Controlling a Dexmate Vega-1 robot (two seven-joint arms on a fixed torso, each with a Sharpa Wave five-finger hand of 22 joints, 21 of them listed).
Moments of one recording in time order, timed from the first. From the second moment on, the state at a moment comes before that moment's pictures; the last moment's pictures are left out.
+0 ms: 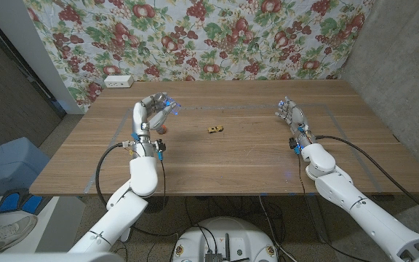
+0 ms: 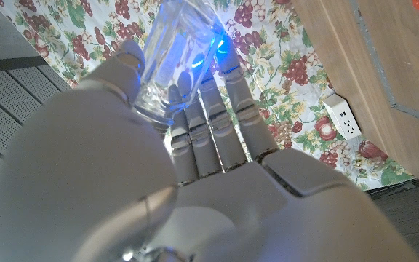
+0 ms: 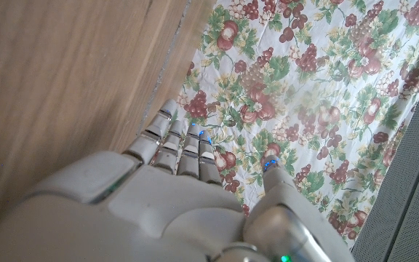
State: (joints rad) left arm 1.25 0.45 0.26 -1.84 0.11 -0.32 0.75; left_hand 1.11 -0.10 0.53 -0.17 0.16 0.93 0.08 0.19 0.21 0.98 -0.03 0.19 0.19 1.04 -0.06 0.22 0.18 0.91 0.02 0.68 0.19; right arm -0.97 -0.53 -0.37 -1.40 0.48 0.36 -0.17; right_hand 0.16 0.13 0.40 -0.07 0.17 0.25 0.12 0.19 0.18 0.29 0.07 0.20 0.20 0.16 0.03 0.25 0.34 0.30 0.05 0.41 0.17
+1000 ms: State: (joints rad) left arm 1.23 0.54 0.28 -2.00 0.05 0.14 0.59; left_hand 1.11 -0.10 0.53 -0.17 0.16 0.93 0.08 0.20 0.21 0.98 -0.03 0.19 0.19 1.04 -0.05 0.21 0.19 0.90 0.02 0.68 0.19; right arm -0.97 -0.53 -0.37 -1.39 0.49 0.36 -0.16; right_hand 0.16 0.13 0.40 -0.07 0.17 0.25 0.12 0.19 0.18 0.29 0.07 0.20 0.20 0.16 0.03 0.25 0.34 0.30 0.05 0.39 0.17
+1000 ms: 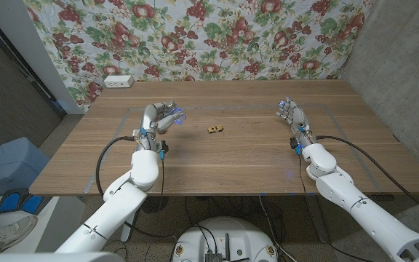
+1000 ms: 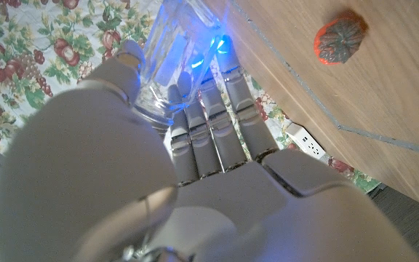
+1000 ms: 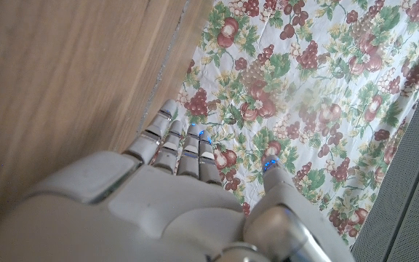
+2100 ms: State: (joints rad) left arm 1.21 0.63 0.31 -2.00 -0.03 0.13 0.60; left_hand 1.11 -0.10 0.53 -0.17 0.17 0.93 0.08 0.20 0.21 0.98 -0.03 0.19 0.19 1.05 -0.06 0.21 0.19 0.90 0.01 0.70 0.19; right arm -0.96 -0.53 -0.37 -1.40 0.48 0.35 -0.17; right_hand 0.16 0.13 0.40 -0.07 0.17 0.25 0.12 0.19 0.18 0.29 0.07 0.20 0.20 0.16 0.03 0.25 0.34 0.31 0.05 0.38 0.17
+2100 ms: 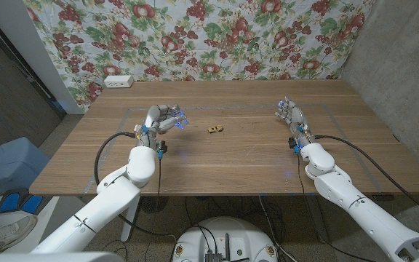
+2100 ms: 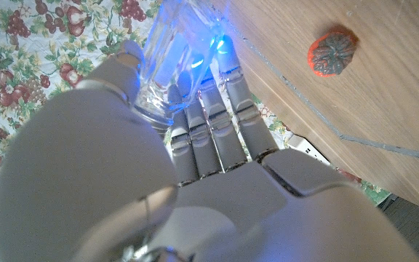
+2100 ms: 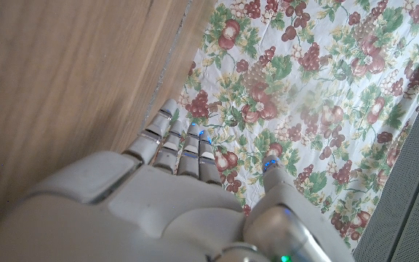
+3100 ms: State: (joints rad) left arm 1.22 0.41 0.28 -1.77 0.11 -0.36 0.86; left_hand 1.11 -0.10 0.53 -0.17 0.17 0.93 0.08 0.19 0.21 0.98 -0.03 0.19 0.19 1.04 -0.06 0.20 0.18 0.89 0.00 0.72 0.19; right arm -0.96 -0.53 -0.37 -1.40 0.48 0.35 -0.18; right_hand 0.16 0.13 0.40 -0.07 0.17 0.25 0.12 0.19 0.18 0.29 0.07 0.20 0.20 0.16 0.03 0.25 0.33 0.31 0.05 0.37 0.17
